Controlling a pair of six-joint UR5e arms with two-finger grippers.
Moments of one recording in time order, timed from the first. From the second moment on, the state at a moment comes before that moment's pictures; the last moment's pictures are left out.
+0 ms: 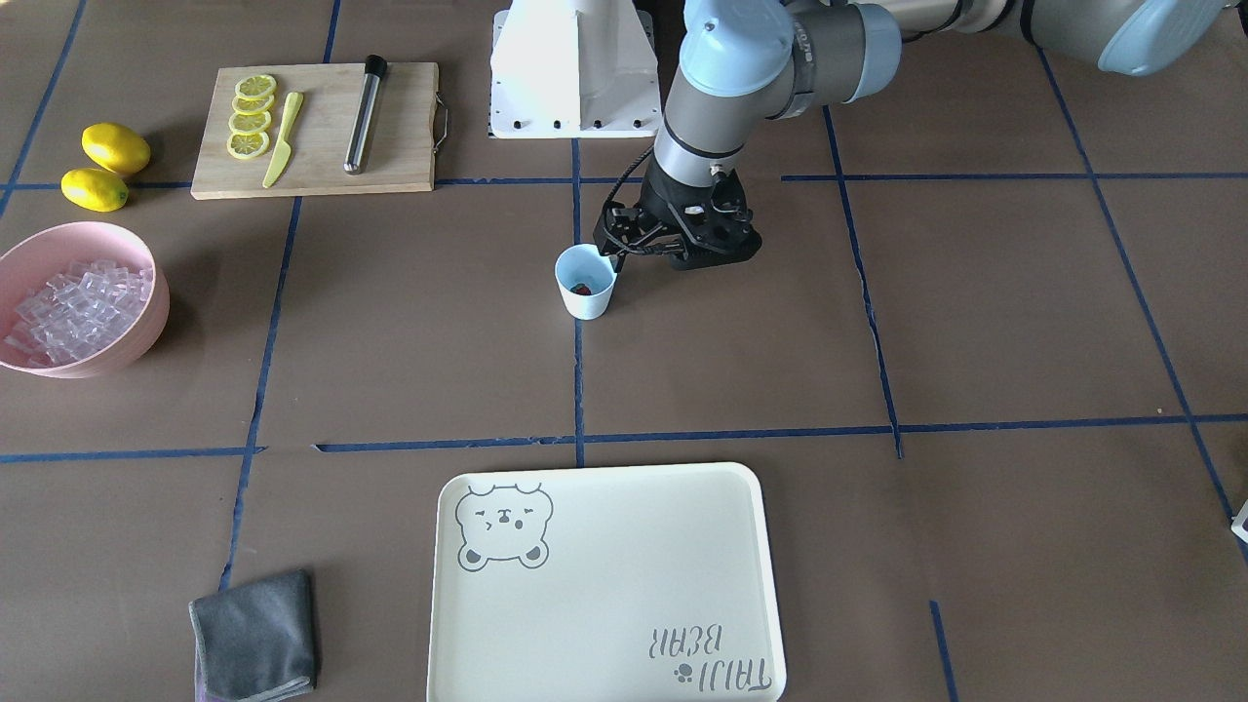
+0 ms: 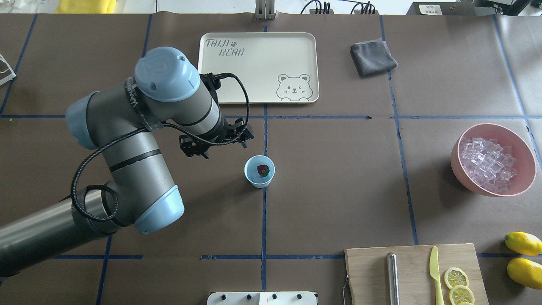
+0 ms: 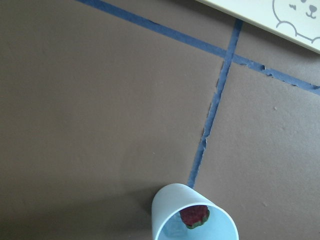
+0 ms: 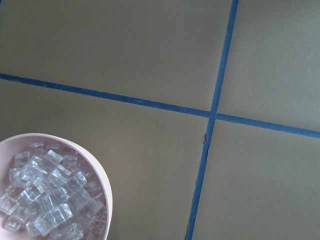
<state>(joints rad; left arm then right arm) -0.64 -2.22 -1.81 -1.52 -2.03 -1.36 1.58 -1.57 1.71 -1.69 2.42 -0.17</state>
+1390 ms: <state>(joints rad) -1.12 -1.78 -2.04 -1.08 -2.04 -0.34 1.59 -1.59 1.69 -1.59 2.37 -0.15</state>
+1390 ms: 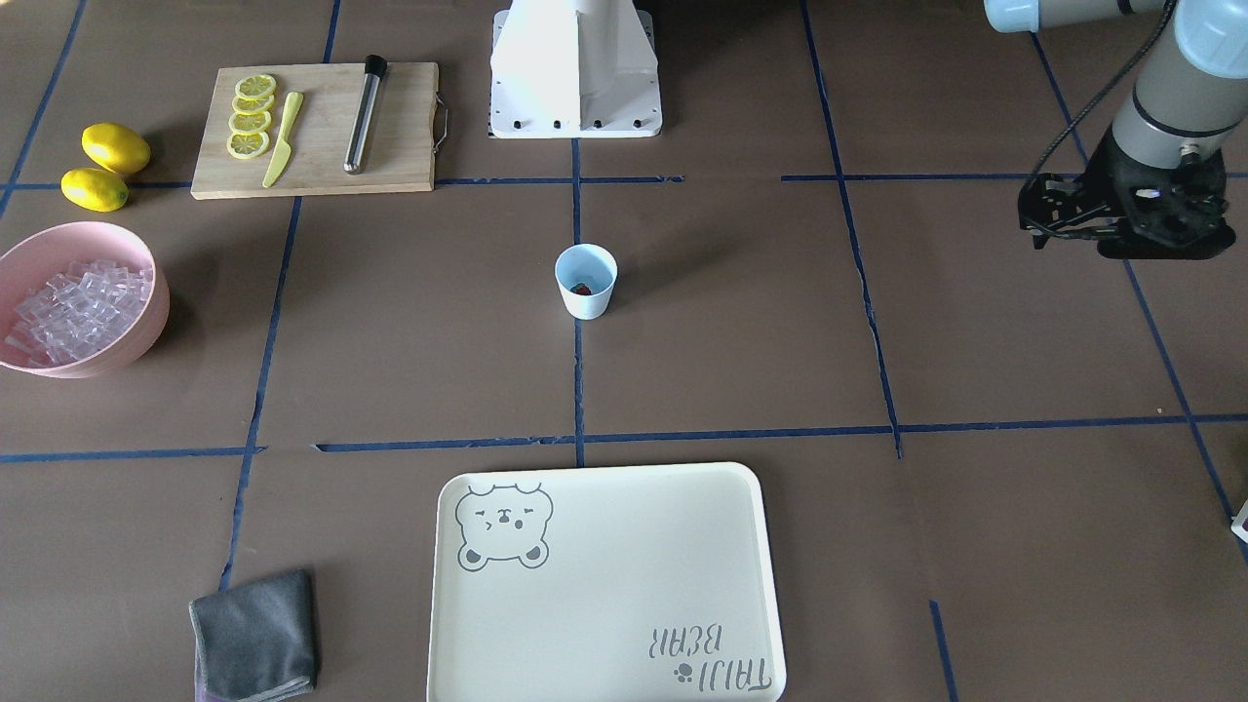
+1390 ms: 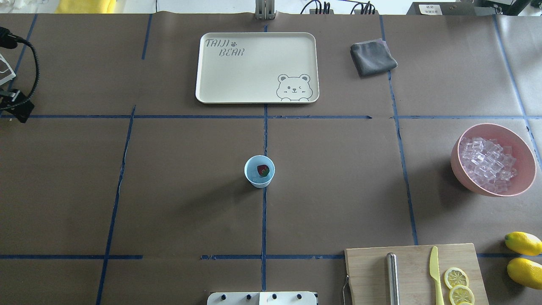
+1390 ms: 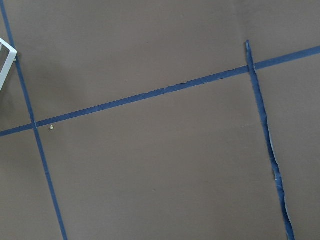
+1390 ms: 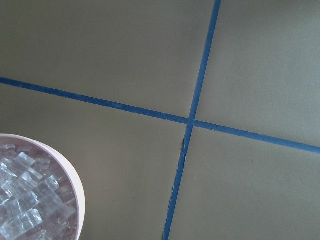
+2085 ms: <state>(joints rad) -1.45 -1.63 -1.72 -1.24 -2.25 0.03 1.59 -1.59 1.69 -1.59 2.38 -0.15</state>
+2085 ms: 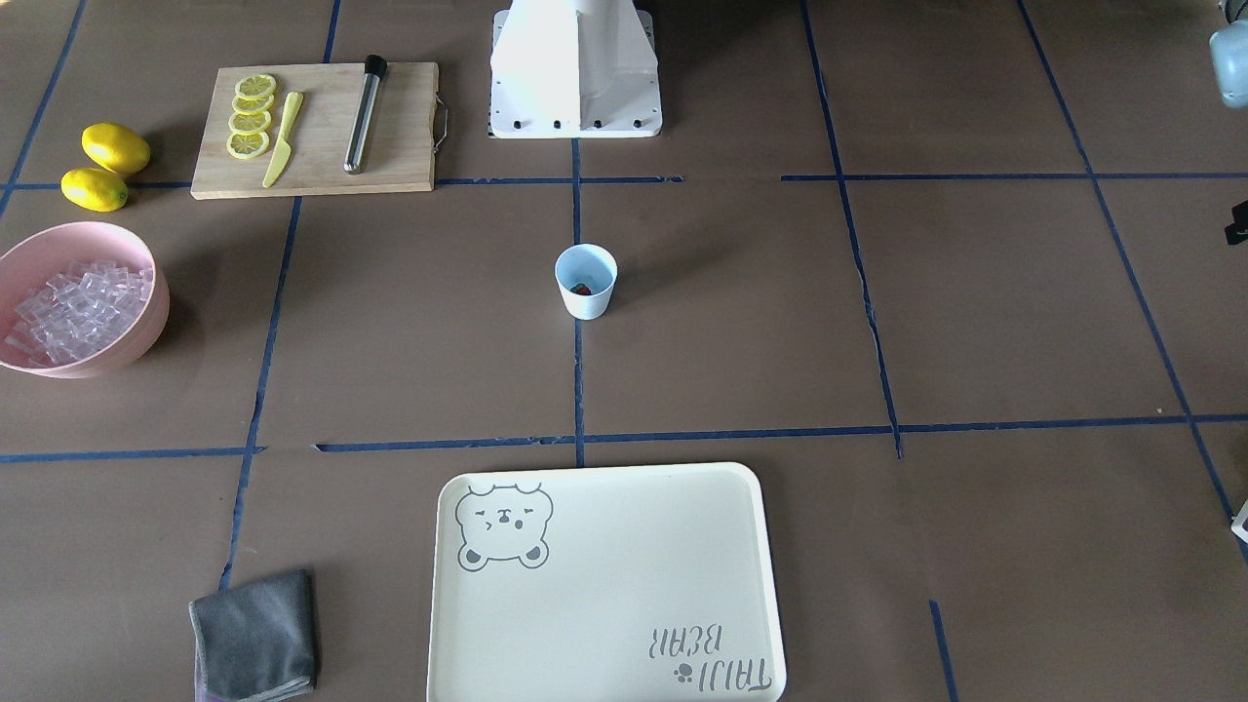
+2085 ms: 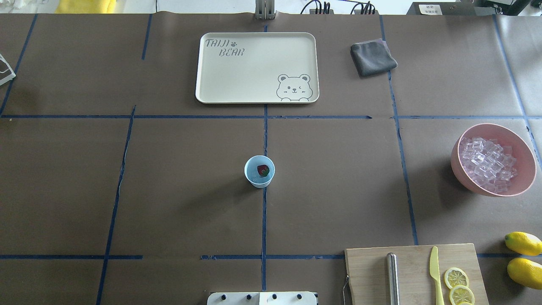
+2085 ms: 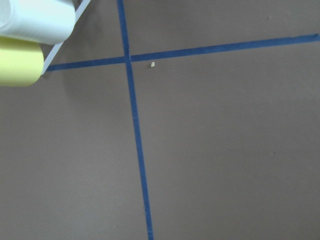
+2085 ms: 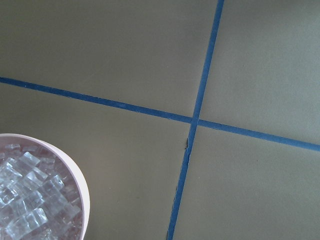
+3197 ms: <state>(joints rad) -1.59 -1.62 -1.58 -1.37 -2.32 0.04 1.59 -1.59 1.66 -1.59 2.39 -0.13</state>
